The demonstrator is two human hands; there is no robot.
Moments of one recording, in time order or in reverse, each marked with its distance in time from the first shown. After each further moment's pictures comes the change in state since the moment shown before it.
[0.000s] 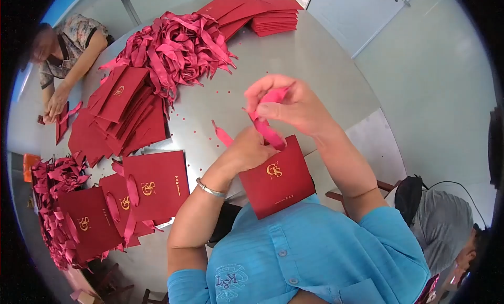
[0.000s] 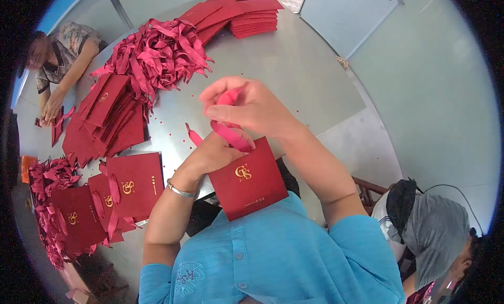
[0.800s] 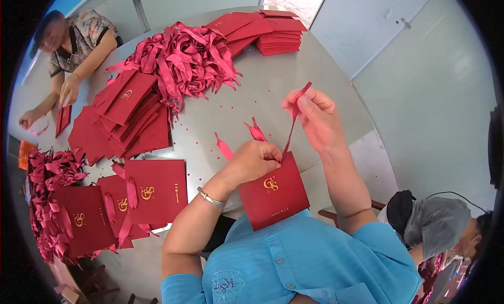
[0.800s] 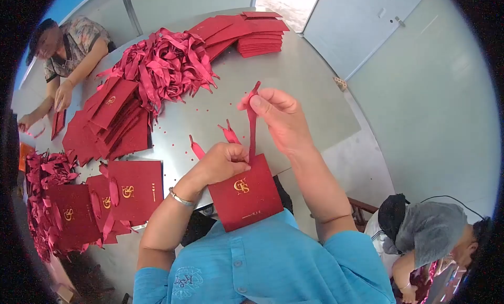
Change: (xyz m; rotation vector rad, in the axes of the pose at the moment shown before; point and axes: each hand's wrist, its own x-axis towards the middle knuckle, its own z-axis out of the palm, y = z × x) left_hand 0.004 -0.006 0.004 -0.056 0.013 -0.045; right_hand -0.013 -0.003 -0.012 0.117 0.351 -0.262
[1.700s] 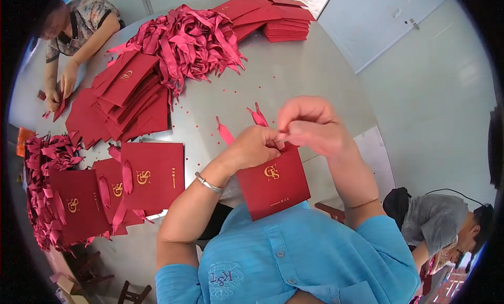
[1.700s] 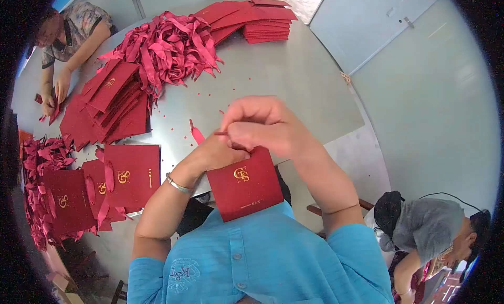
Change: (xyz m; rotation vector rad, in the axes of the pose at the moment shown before) left_hand -0.007 0.020 -0.002 -0.046 0.021 -0.025; right_hand -0.011 -0.036 0.021 0.012 -0.449 0.376
